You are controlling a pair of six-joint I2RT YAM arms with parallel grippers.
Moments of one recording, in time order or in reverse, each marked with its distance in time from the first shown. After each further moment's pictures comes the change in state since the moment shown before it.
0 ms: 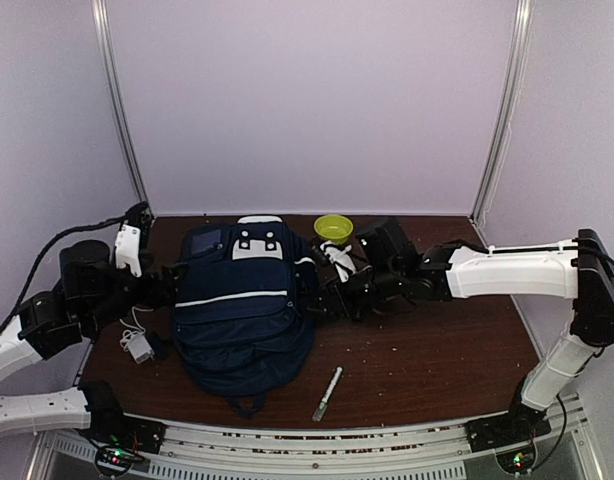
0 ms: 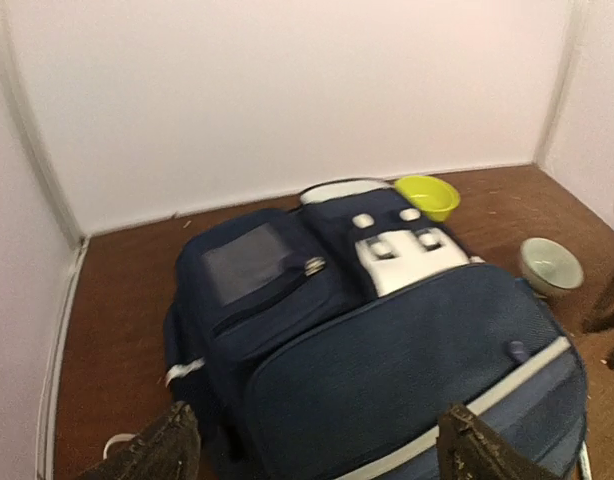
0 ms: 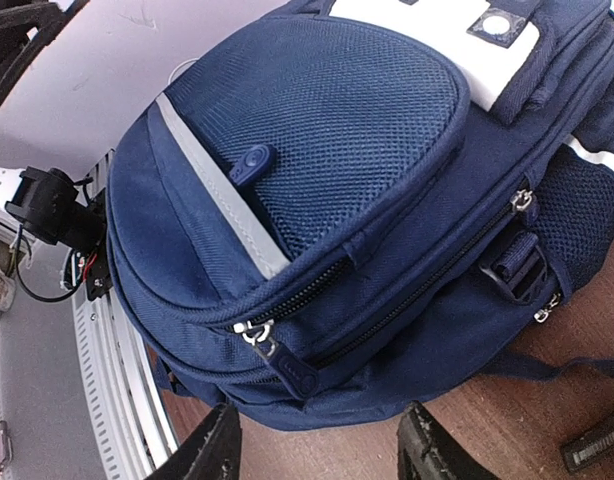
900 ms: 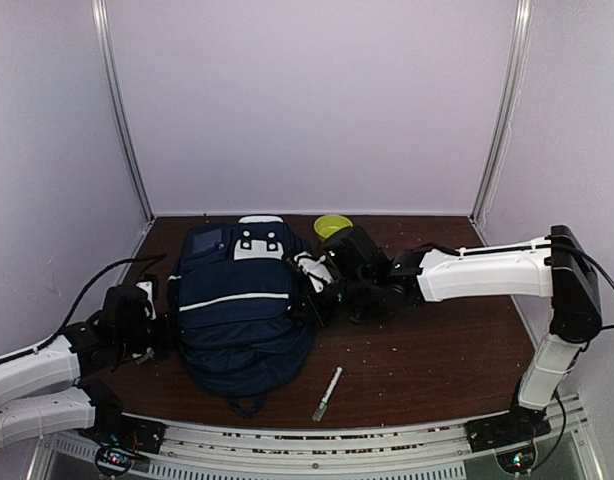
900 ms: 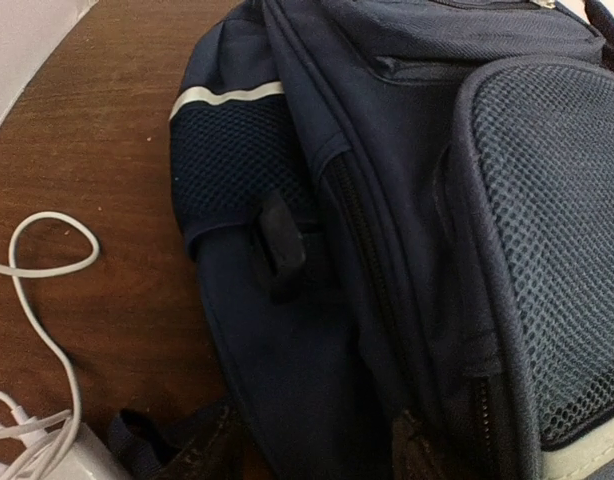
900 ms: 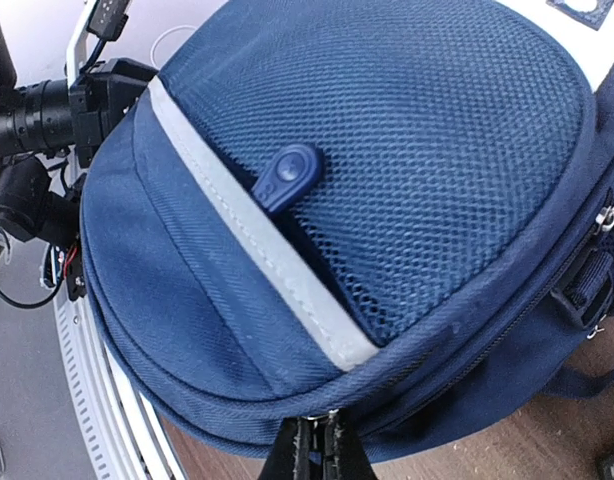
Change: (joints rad) left arm 0.275 0.105 -0.372 0.112 0.183 -0.335; right arm 0.092 0.139 0.133 -0.055 0.088 0.035
